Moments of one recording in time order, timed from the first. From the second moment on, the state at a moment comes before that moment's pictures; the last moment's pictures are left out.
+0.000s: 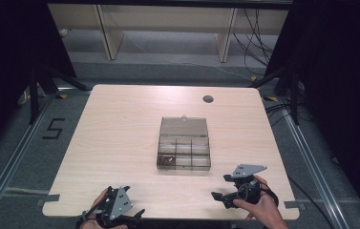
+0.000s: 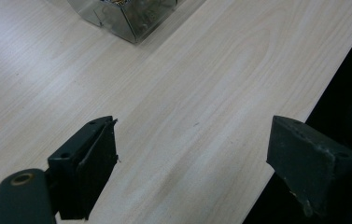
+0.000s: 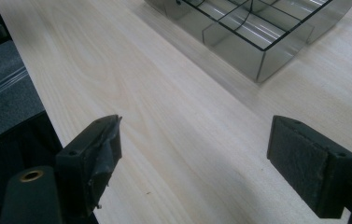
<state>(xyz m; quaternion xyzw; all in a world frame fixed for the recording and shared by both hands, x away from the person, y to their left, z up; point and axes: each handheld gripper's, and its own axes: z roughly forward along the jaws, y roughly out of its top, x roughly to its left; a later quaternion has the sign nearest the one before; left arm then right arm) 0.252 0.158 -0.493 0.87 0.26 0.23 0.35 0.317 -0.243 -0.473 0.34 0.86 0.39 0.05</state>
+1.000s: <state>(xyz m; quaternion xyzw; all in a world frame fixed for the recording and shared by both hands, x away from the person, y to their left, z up) 0.253 0.159 -0.493 0.87 0.26 0.23 0.34 0.301 -0.260 -0.481 0.36 0.84 0.39 0.07</state>
